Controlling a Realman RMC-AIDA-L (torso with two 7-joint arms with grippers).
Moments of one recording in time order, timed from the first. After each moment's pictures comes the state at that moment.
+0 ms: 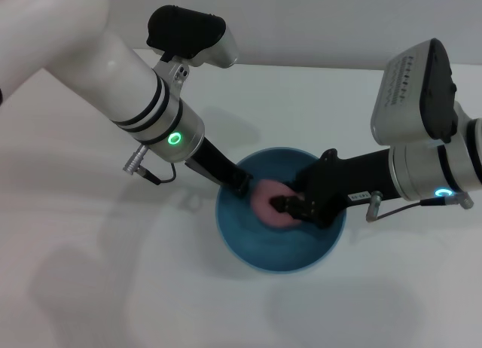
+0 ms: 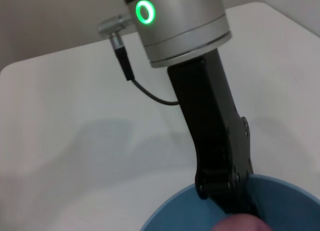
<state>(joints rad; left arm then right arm) -0.77 -2.08 1.53 0.90 2.39 1.24 -2.76 0.52 2.07 -1.59 -1.10 -1.99 -1.17 1.94</state>
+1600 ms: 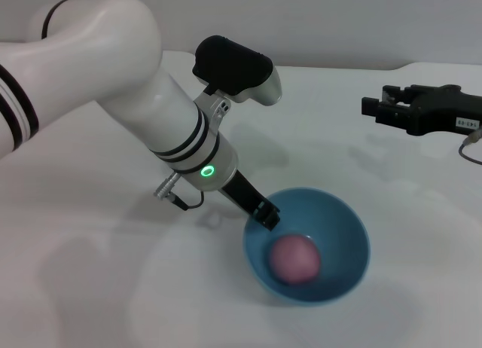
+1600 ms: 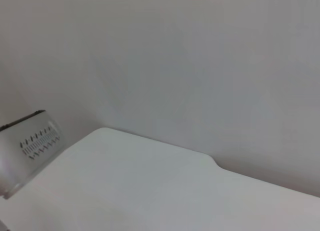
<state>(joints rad) -0.79 -2.08 1.78 0.87 2.29 1.13 -2.77 0.36 2.08 -1.19 -1.07 -1.79 -1.11 1.93</state>
